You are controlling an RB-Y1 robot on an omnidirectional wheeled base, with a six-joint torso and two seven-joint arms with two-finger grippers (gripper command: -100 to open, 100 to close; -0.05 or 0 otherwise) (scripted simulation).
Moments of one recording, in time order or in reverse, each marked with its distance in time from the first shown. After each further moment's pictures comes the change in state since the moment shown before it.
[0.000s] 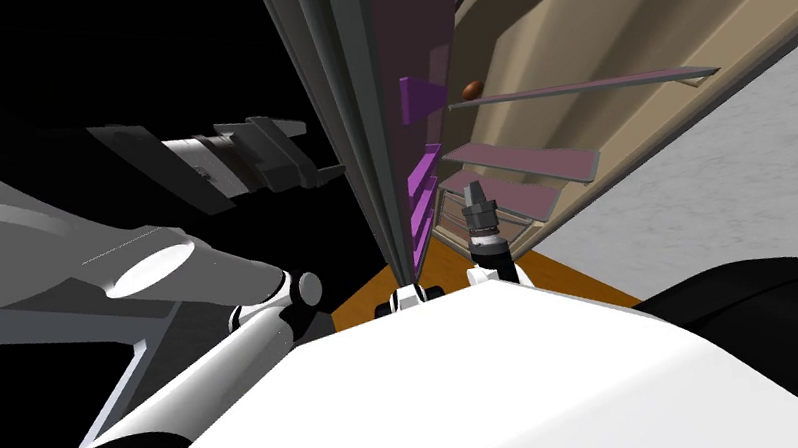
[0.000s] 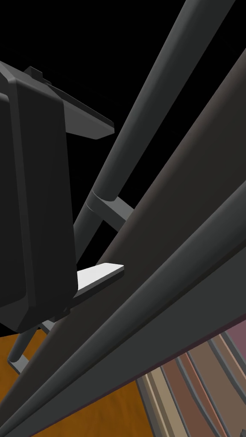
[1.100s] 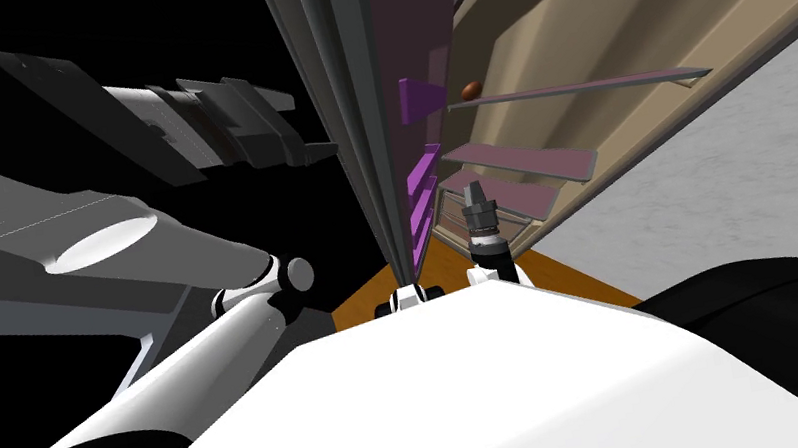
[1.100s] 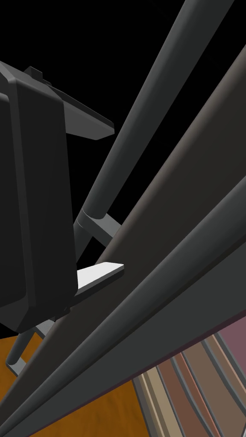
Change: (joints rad) left arm -0.147 0.056 -0.004 0.091 -0.001 0.033 0.061; right arm 0.000 0.000 0.000 0.000 0.000 0.000 0.000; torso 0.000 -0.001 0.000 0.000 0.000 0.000
